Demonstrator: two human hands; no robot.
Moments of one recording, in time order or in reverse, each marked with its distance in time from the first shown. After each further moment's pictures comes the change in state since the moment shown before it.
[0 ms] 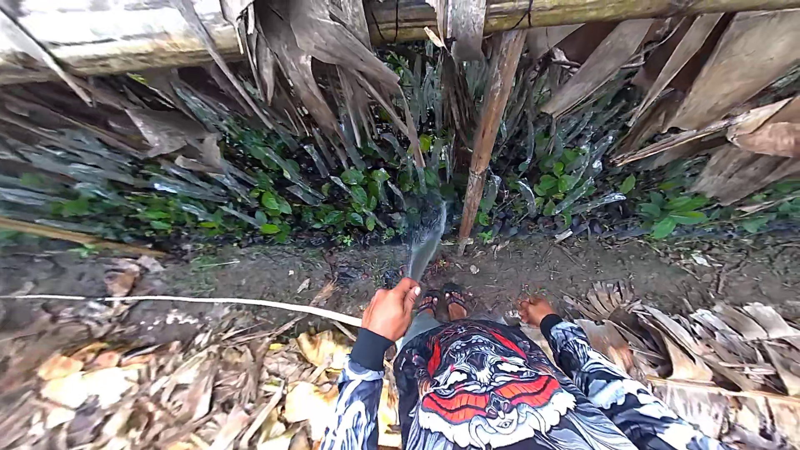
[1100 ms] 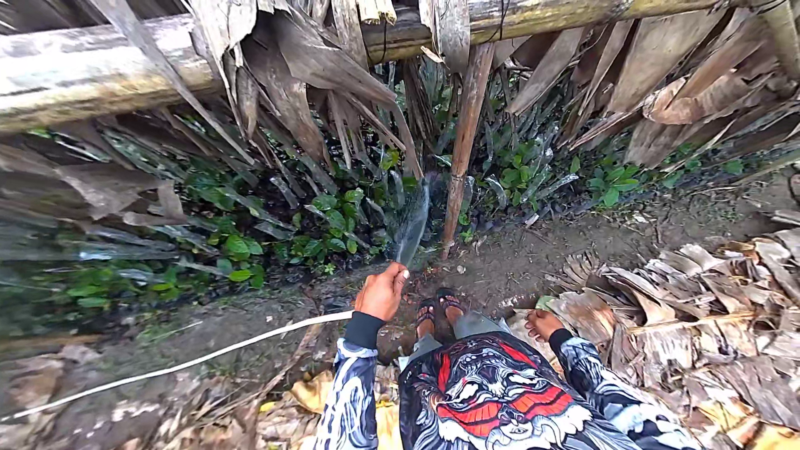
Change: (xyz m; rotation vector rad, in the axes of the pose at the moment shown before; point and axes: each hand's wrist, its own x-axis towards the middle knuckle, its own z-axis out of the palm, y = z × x) left_hand 0.070 -0.046 -0.046 0.030 -0.031 0.182; right_hand -0.066 0.038 0.042 0.175 0.145 0.089
